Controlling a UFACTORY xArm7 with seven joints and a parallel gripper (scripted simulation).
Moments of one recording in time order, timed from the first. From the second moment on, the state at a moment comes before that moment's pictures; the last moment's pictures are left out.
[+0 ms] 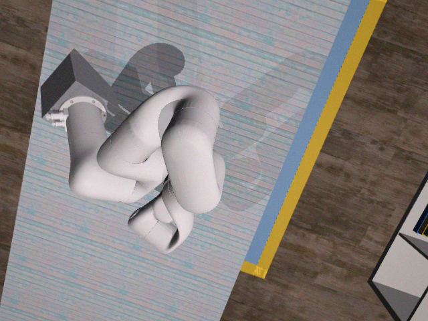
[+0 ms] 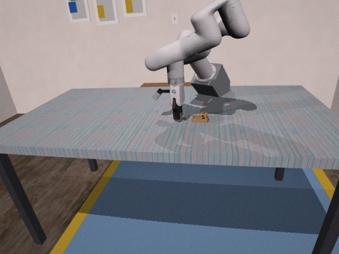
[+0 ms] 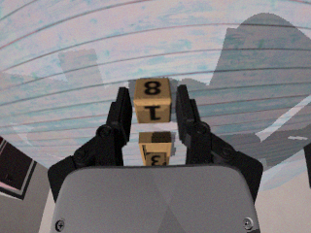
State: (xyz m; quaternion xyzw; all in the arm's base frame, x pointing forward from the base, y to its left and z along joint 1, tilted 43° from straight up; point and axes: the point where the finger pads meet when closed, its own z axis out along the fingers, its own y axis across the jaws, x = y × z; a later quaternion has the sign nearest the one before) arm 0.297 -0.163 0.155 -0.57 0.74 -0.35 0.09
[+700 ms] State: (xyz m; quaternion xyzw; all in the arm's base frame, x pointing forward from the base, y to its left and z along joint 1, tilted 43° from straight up) arm 0.297 -0.163 0.154 -0.57 0.74 -0.35 0.09
